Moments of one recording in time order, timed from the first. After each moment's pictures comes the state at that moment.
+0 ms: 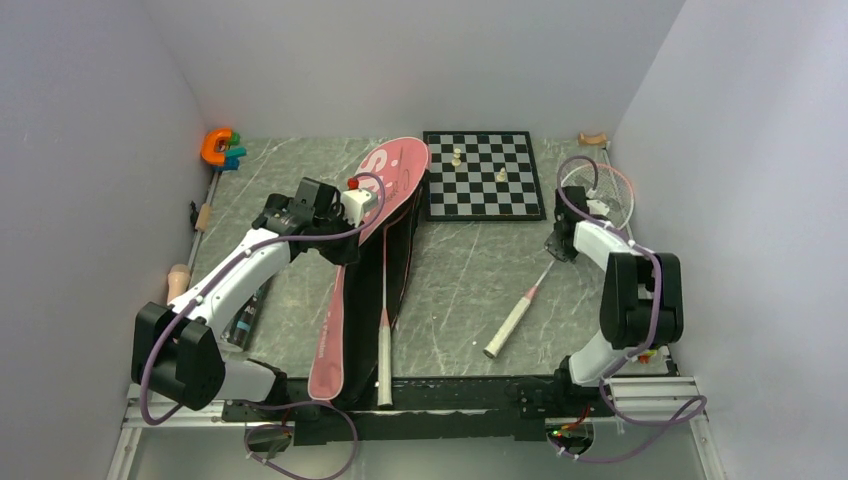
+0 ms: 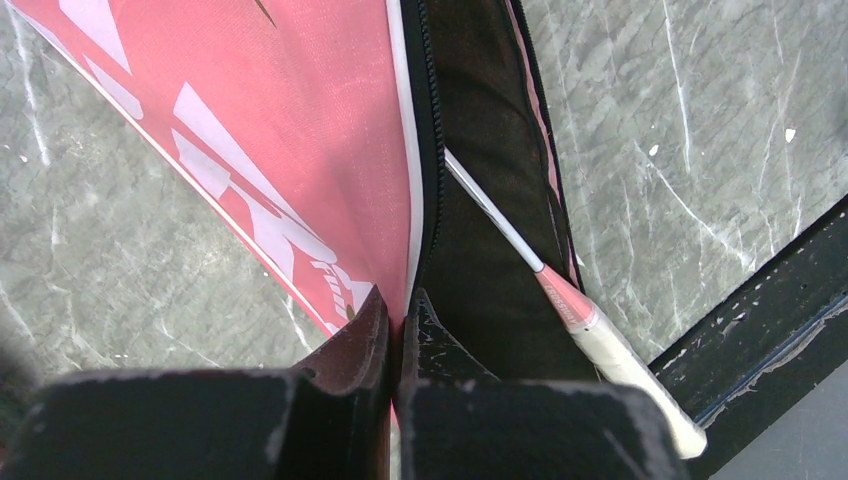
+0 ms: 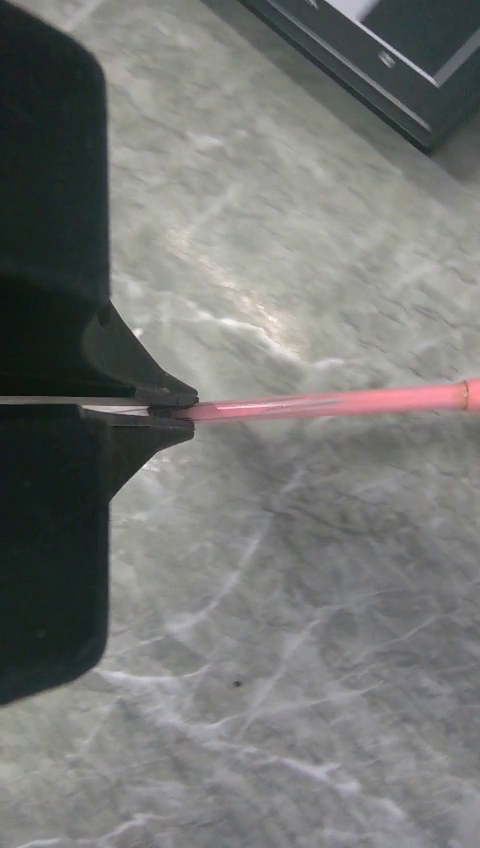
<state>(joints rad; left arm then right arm) -0.39 1.35 1.07 -0.66 0.32 0.14 -0.03 1.64 0.94 -0.40 0.31 0.64</state>
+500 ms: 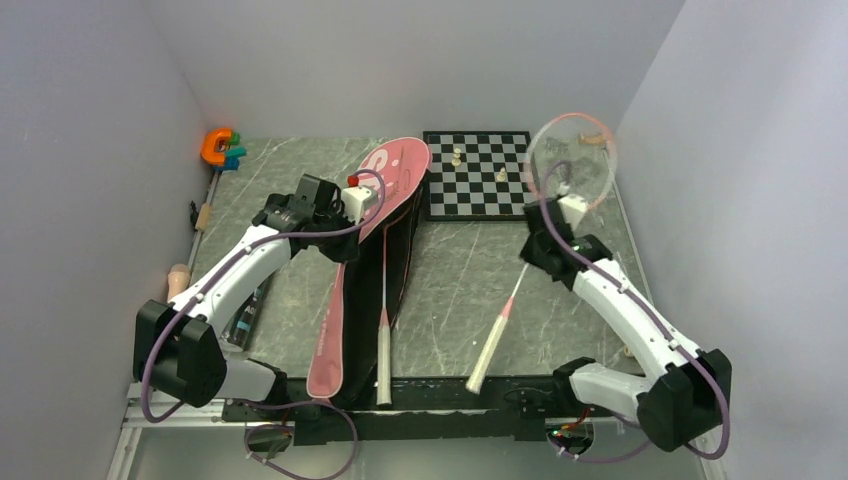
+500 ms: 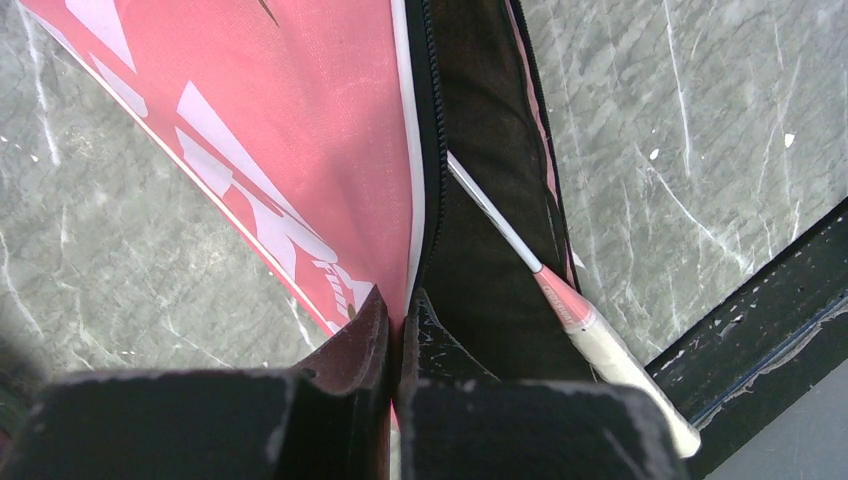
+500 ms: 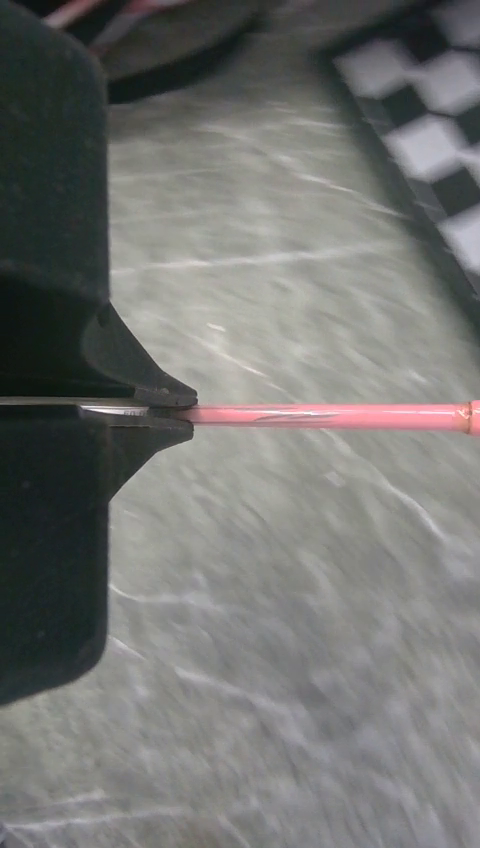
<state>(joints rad) -0.39 1.36 1.09 -0.68 0.31 0.14 0.30 1.13 0.92 -0.66 0.44 0.70</state>
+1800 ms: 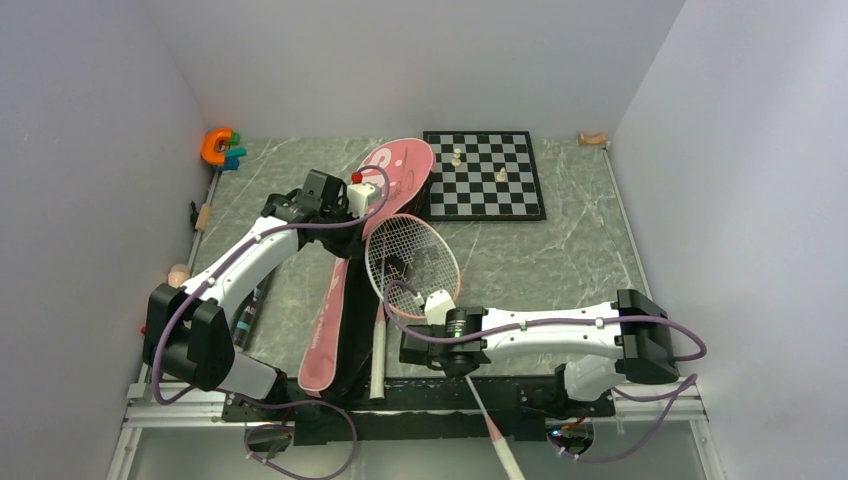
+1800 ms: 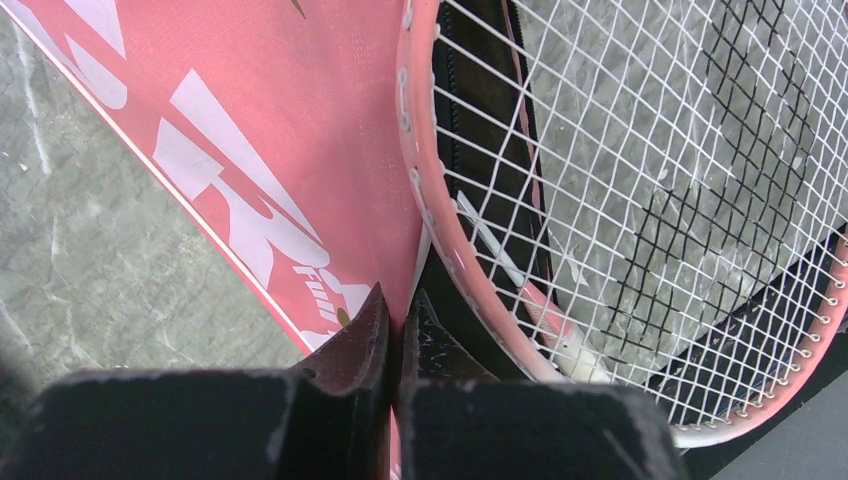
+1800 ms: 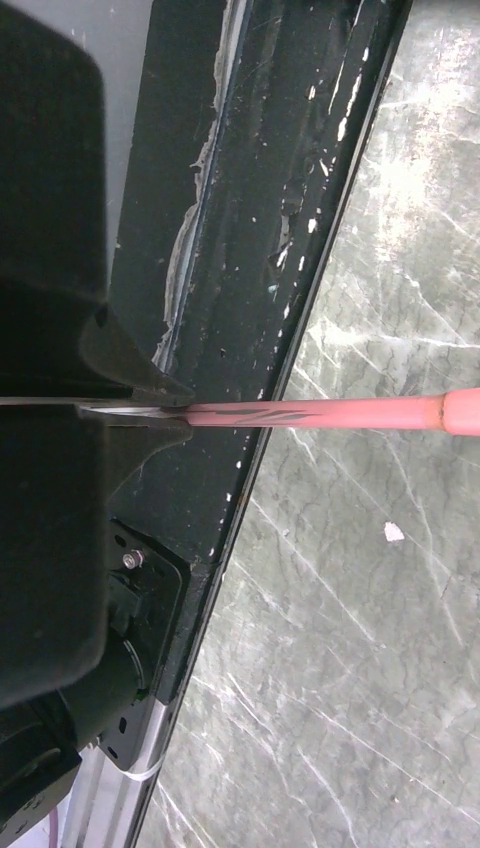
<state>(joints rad) -0.39 1.44 1.14 -0.68 0.30 0.11 1.45 1.48 1.09 -1.14 0.36 0.99</state>
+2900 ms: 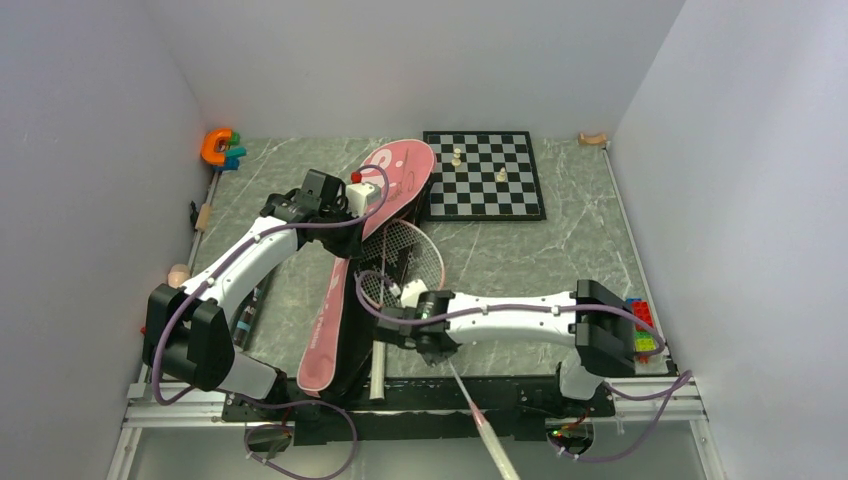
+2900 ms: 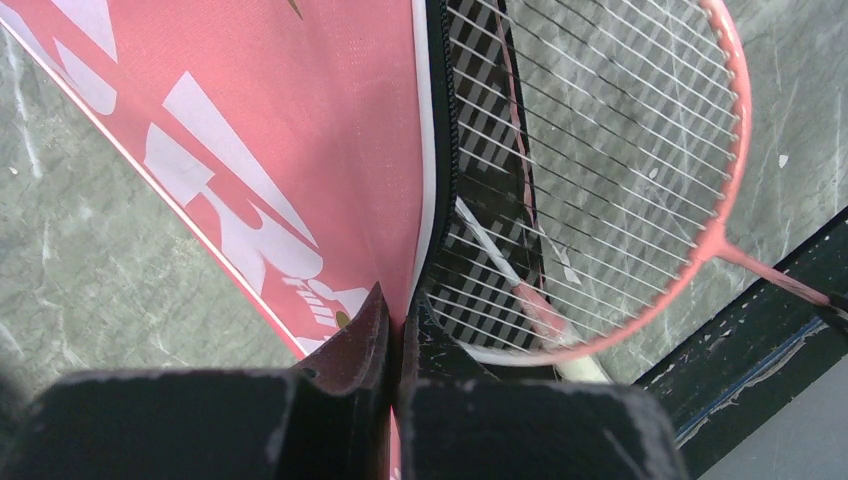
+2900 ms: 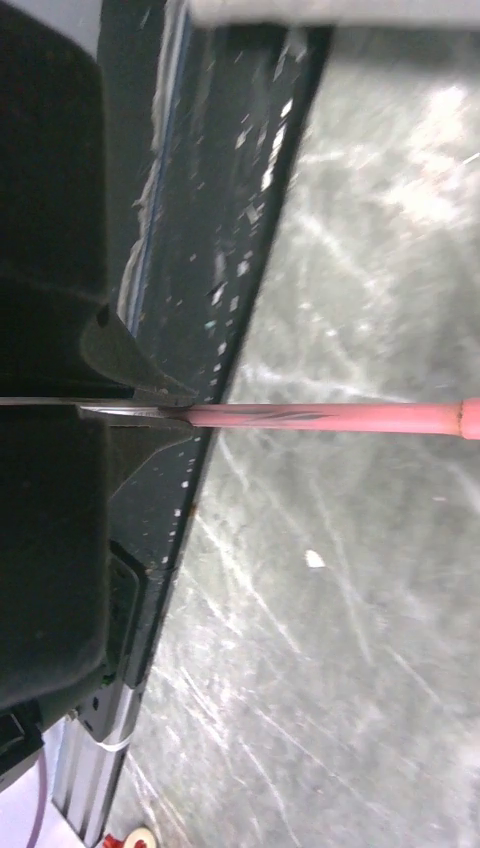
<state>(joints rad) -0.39 1.44 1.14 -0.68 0.32 0.11 1.38 1.65 1.20 -1.11 0.33 0.86</state>
